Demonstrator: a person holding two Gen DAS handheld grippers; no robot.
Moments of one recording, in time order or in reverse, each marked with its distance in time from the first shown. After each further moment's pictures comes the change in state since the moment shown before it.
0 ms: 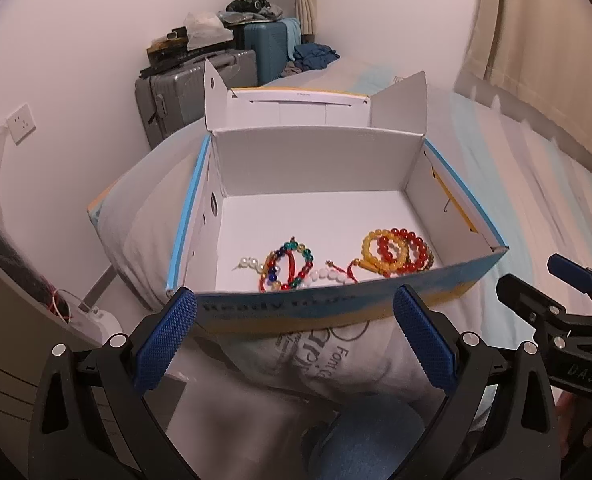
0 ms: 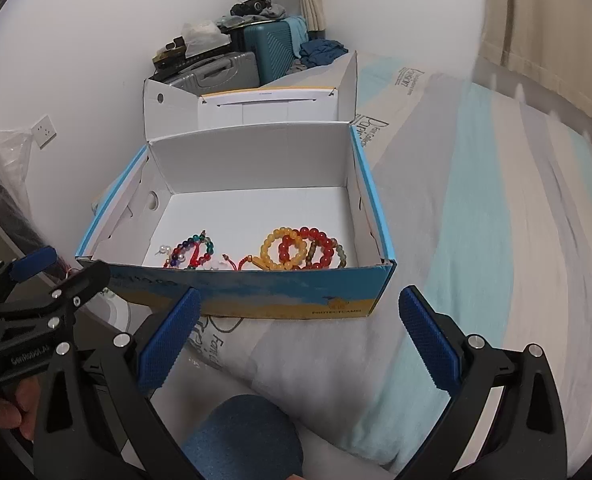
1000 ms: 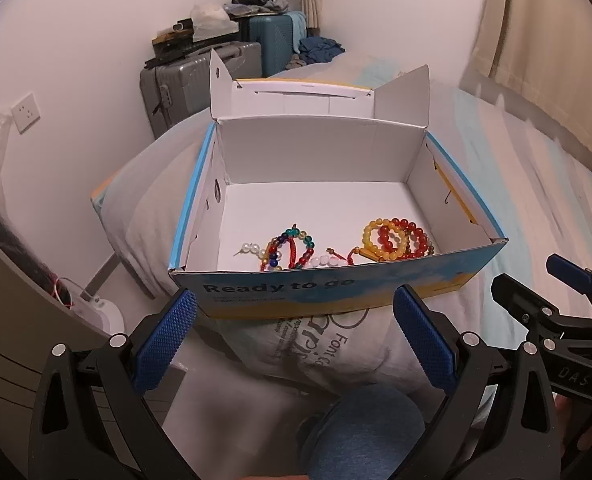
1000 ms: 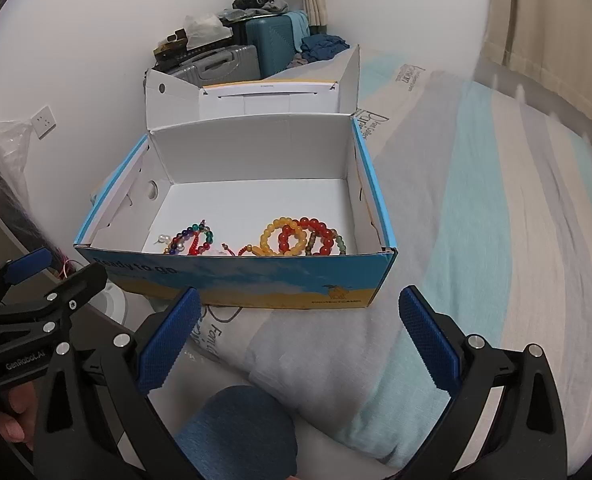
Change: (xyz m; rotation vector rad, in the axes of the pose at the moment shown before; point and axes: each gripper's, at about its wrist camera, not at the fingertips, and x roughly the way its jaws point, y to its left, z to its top) left arm -0.003 -0.001 -0.006 -0.023 0.024 0.011; right arm 0.000 0.005 -0.005 -0.014 0.020 -0.015
